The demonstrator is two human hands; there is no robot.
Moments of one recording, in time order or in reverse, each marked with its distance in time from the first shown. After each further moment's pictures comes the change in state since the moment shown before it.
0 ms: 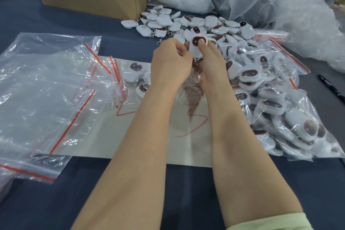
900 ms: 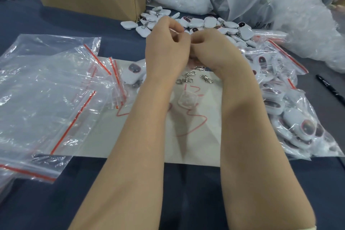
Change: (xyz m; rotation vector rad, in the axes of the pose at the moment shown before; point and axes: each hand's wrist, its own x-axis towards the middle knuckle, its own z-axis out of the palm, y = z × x) left_hand -0.001 0.018 -0.015 -0.123 0.150 0.139; right_hand -0.018 -0.055 0.003 -0.838 -0.336 -0.184
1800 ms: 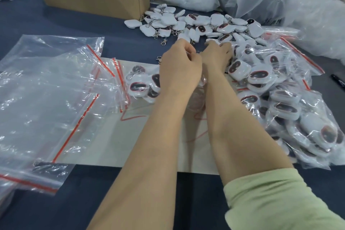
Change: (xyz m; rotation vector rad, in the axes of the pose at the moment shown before) left_hand -0.008 -0.025 0.022 0.086 -0.116 -0.065; right_hand 0.061 0.059 0.036 -0.368 0.386 0.381
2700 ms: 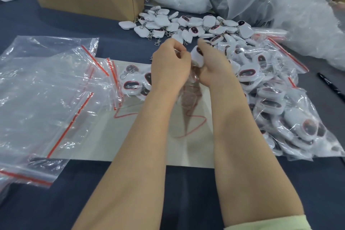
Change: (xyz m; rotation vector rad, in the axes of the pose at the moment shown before) left_hand 0.004 0.000 -0.001 0.002 0.029 -0.028; right_hand -0.037 0.001 -0.037 1.328 -0.380 0.367
